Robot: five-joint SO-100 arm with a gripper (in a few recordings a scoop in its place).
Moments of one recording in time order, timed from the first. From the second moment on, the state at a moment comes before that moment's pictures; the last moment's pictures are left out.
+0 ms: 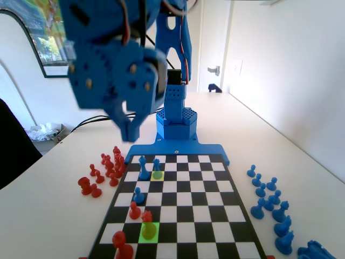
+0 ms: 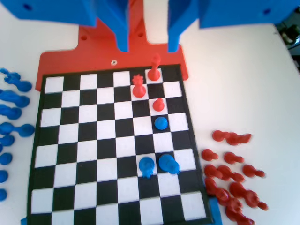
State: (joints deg) arm 11.7 77.3 80.9 76.9 -95.6
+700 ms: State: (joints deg) arm 10.9 64.6 80.9 68.3 -95.8
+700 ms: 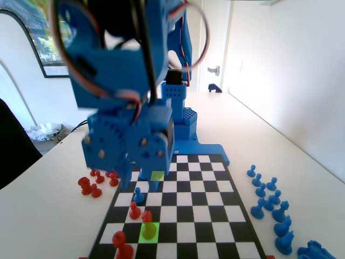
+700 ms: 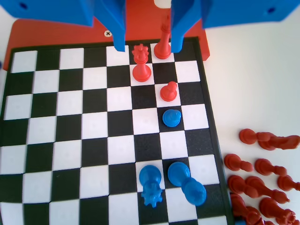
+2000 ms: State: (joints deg) arm 8.4 58.4 80.7 60.1 -97.8
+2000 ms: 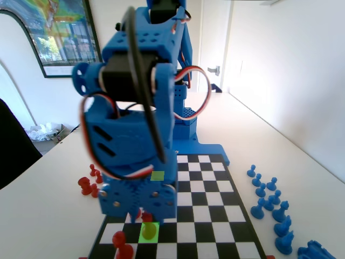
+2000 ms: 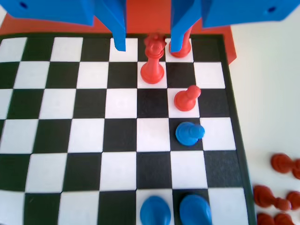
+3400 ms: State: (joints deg) arm 9.9 58.4 82.6 59.3 -100.6
